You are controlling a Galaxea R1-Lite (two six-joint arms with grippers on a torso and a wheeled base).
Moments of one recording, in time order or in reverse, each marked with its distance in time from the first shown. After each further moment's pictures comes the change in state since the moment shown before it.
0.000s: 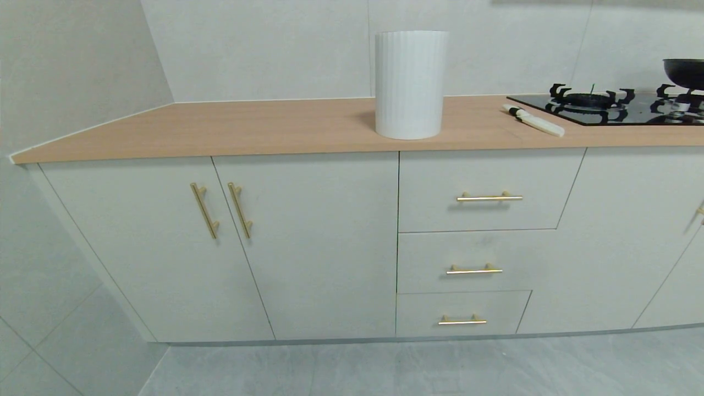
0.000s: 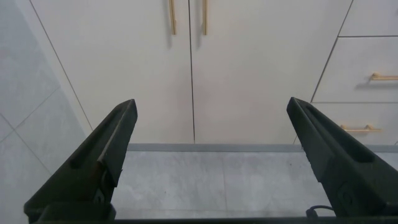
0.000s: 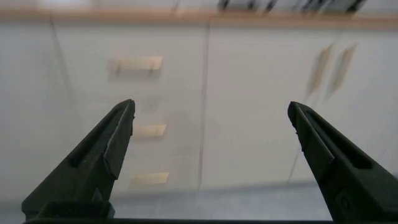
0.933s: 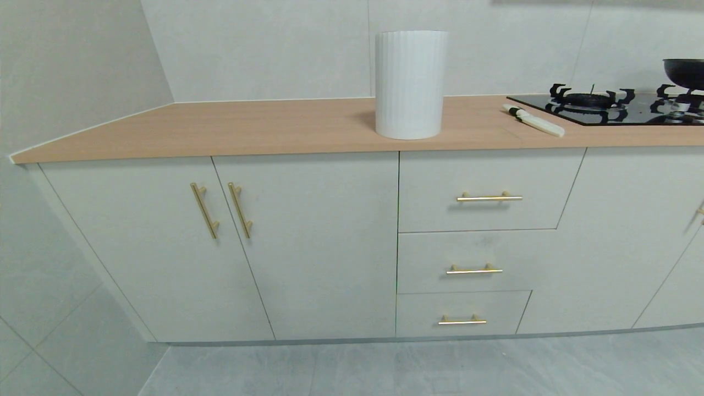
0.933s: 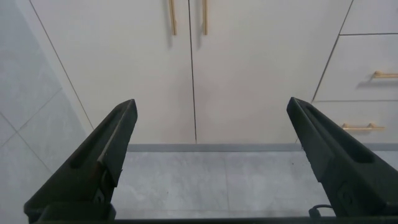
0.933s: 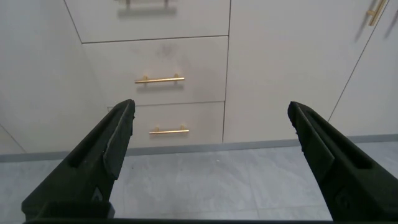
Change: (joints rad) left arm 0.000 0.000 0.000 0.000 -0.002 0.021; right arm 0.000 -0.003 0.145 -0.020 0.040 0.088
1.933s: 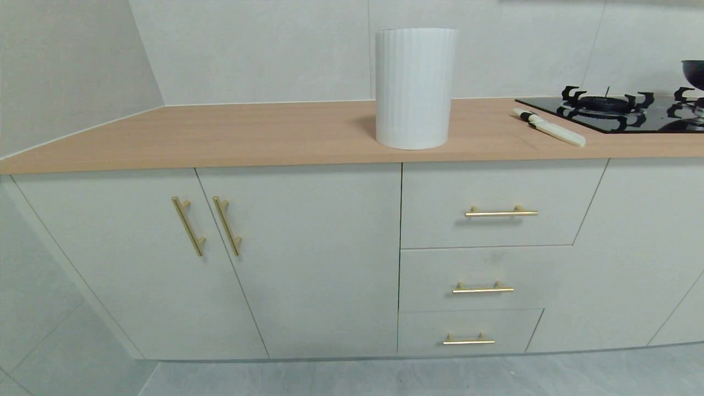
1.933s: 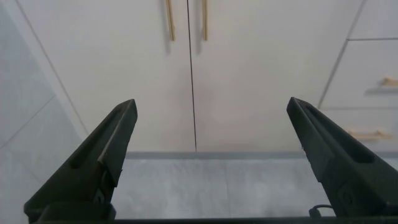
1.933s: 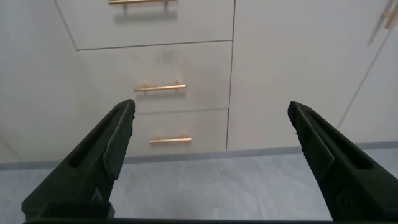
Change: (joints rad) left arm 0.000 0.000 0.000 0.000 0.000 -0.004; right arm 0.000 0.000 0.000 0.002 0.003 -0.001
